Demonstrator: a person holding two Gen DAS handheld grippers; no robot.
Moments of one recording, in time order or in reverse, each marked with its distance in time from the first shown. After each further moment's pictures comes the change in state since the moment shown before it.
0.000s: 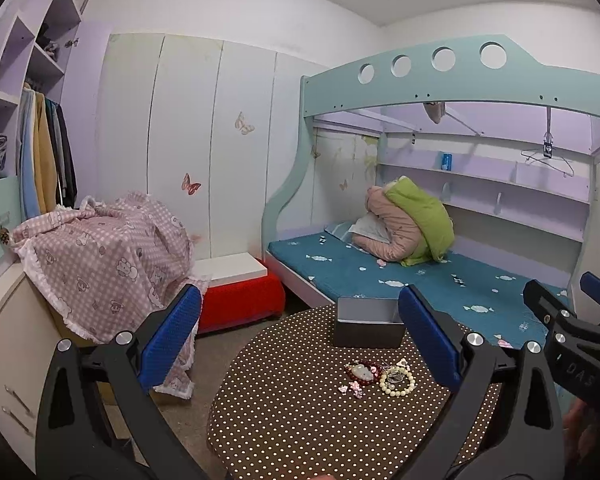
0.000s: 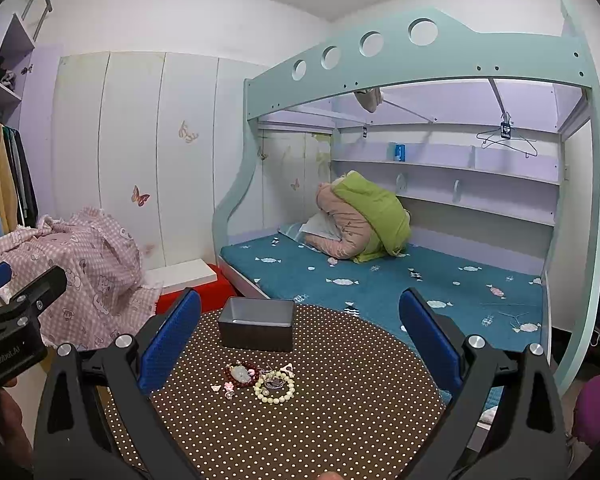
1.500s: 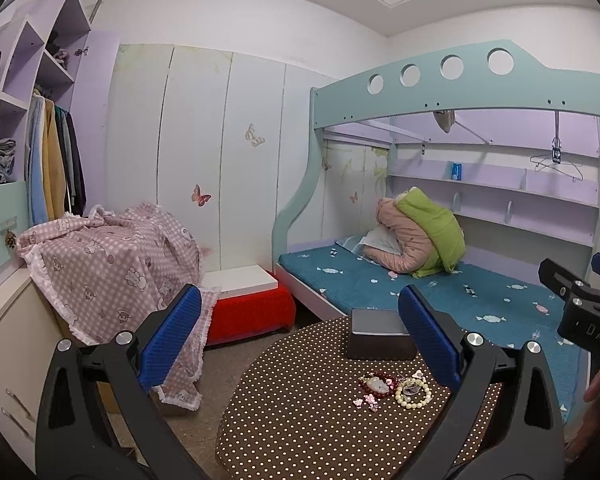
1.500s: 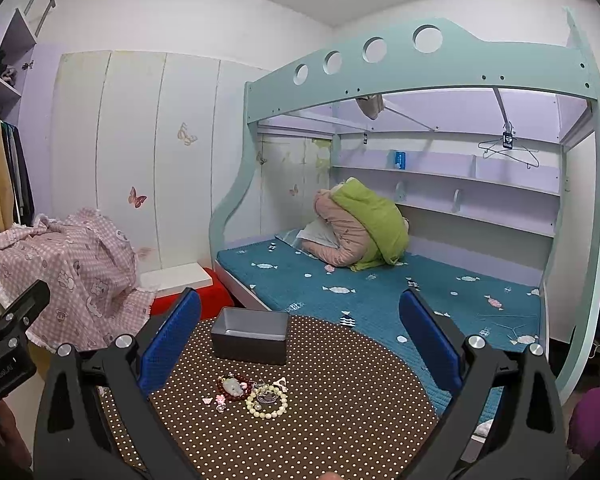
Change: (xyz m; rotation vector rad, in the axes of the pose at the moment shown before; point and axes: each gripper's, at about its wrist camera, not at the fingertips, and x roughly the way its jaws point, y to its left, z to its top) left arm 0.010 0.007 -0.004 0.002 -0.042 0.039; right arm 0.021 -0.003 0.006 -0.025 -0.012 -0.010
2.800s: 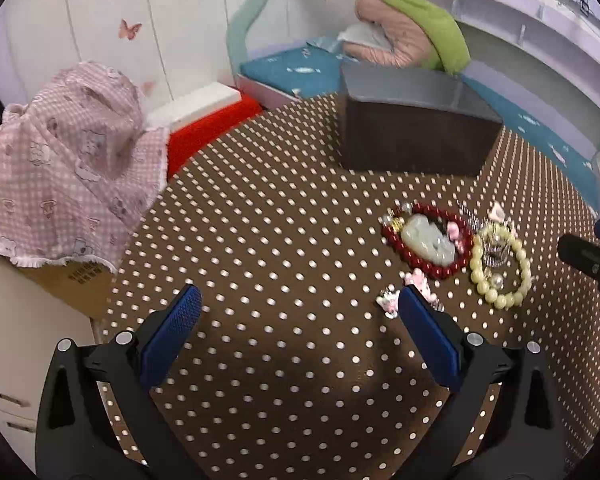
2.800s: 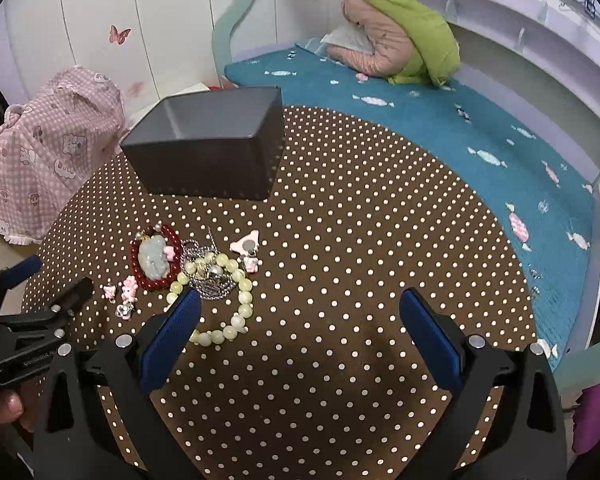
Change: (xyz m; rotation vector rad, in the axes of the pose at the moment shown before) left arm 0.257 -0.042 -0.180 0.148 0.733 -0.081; right arm 0.217 -0.025 -0.138 -0.003 0.709 0.132
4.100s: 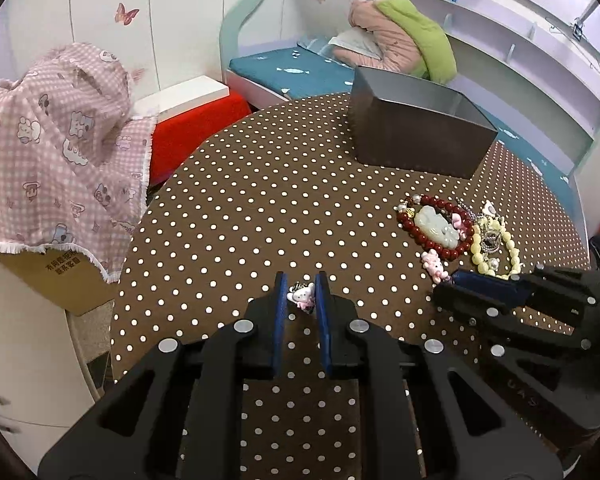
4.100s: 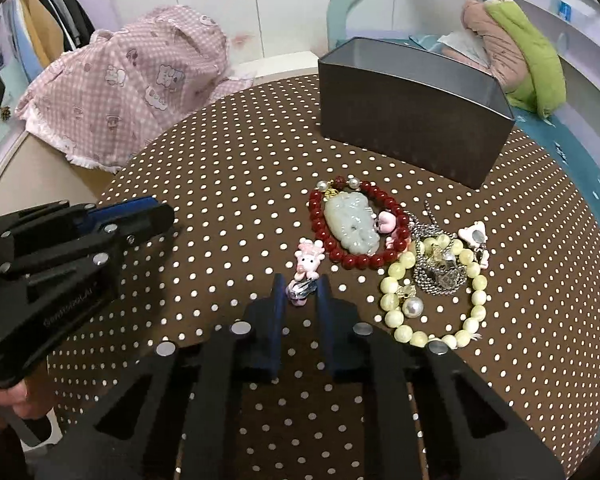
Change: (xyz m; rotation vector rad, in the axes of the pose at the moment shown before) left arm -0.012 0.044 -0.016 -0.055 -0.024 -0.112; right arm 0.039 0.119 -0.015 -0.256 0.060 0.232
